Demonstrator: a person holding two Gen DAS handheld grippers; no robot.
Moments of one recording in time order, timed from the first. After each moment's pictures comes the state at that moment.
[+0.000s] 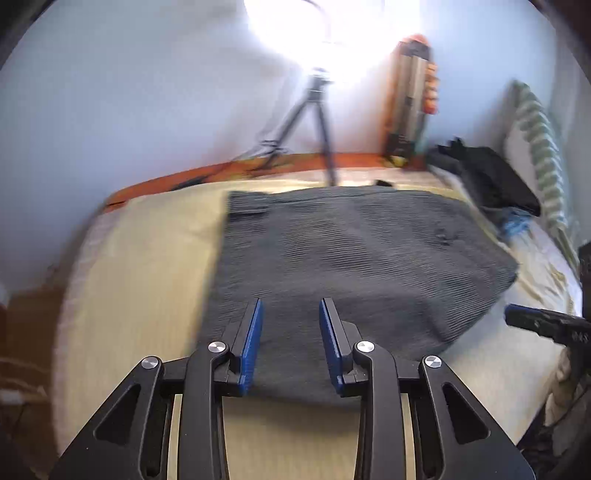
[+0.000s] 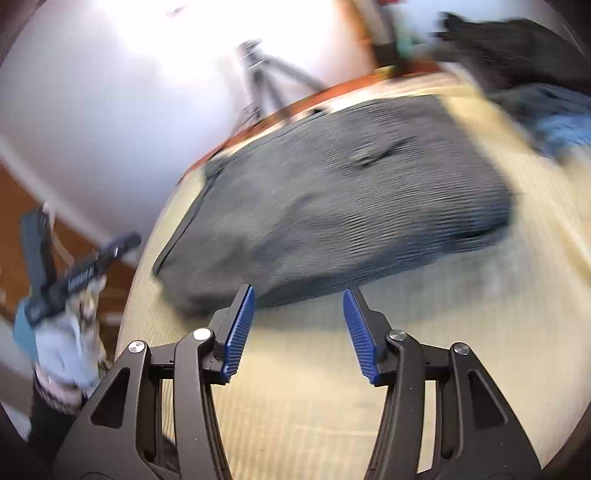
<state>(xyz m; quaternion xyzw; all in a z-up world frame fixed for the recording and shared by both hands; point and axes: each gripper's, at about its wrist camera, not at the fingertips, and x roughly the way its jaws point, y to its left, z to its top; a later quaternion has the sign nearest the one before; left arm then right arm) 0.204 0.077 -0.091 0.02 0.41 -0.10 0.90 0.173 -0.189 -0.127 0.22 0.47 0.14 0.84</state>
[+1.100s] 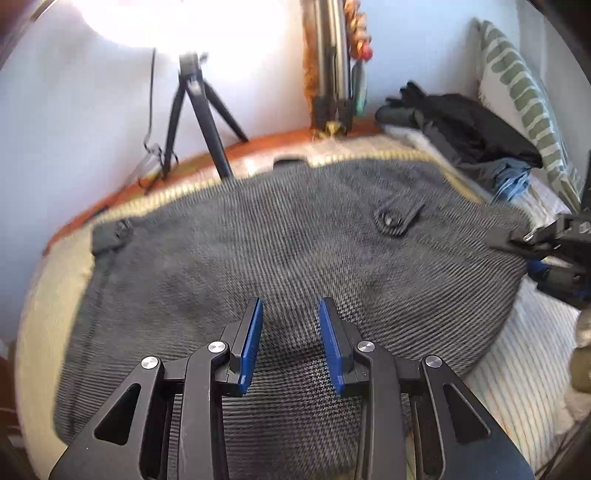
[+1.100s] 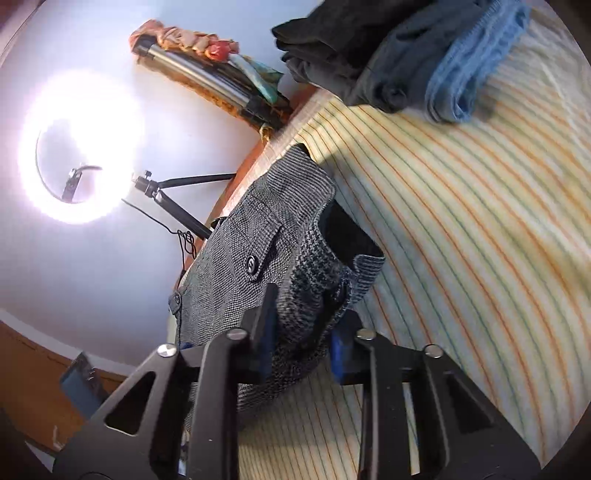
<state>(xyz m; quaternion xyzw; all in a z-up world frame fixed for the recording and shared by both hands) 0.253 -0.042 -0.152 0.09 0.42 -0.13 0.89 0.233 -0.264 -0.172 0.43 0.40 0.03 0.81</state>
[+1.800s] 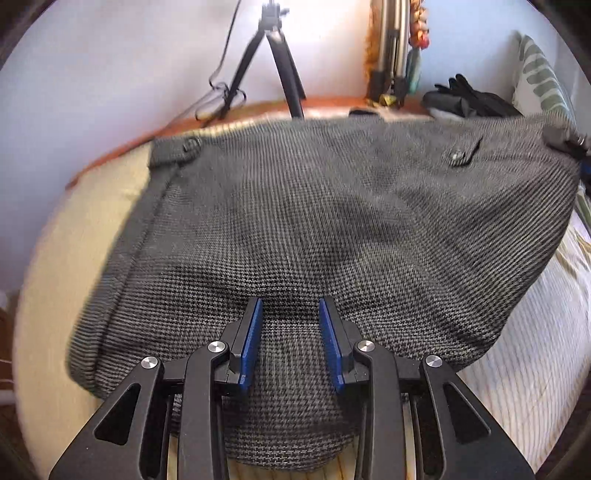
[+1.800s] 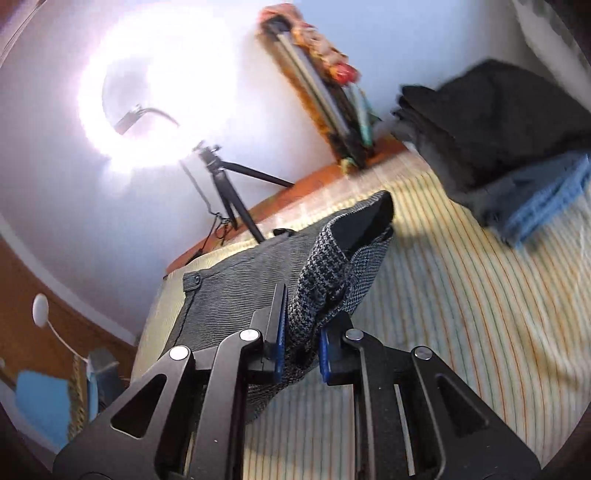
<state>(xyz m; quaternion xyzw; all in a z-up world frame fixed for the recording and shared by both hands) 0.224 0.030 -0.165 0.05 0.46 -0.09 0.88 0.245 -0.209 -0.086 0.26 0.37 0.08 0.89</state>
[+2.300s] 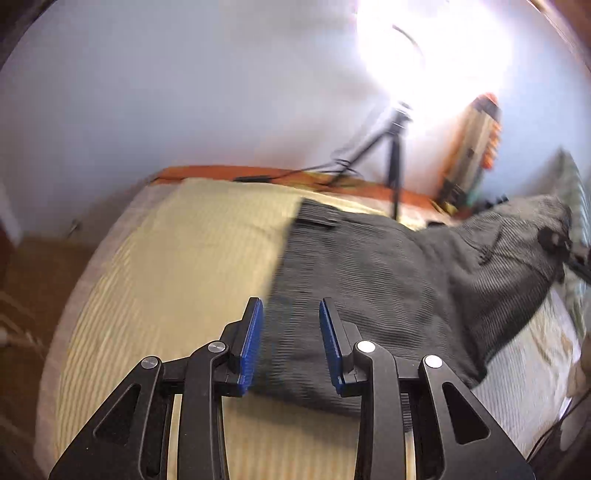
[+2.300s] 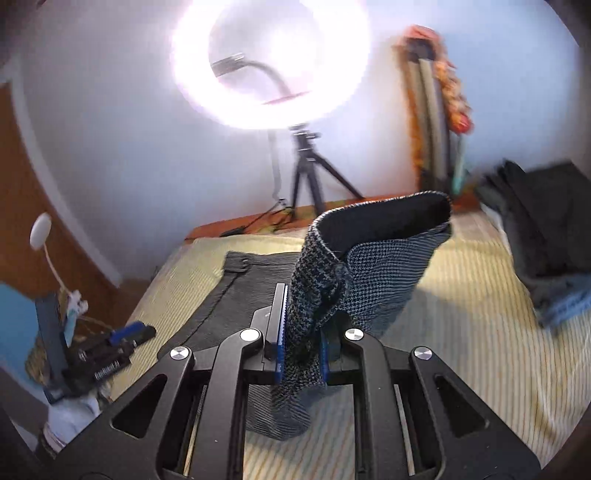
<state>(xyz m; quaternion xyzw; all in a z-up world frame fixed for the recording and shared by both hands) 0.186 0.169 -0.095 -0.09 0.38 0.01 0.92 0.265 -0.099 -0.036 0.10 0.36 0.16 0.91</state>
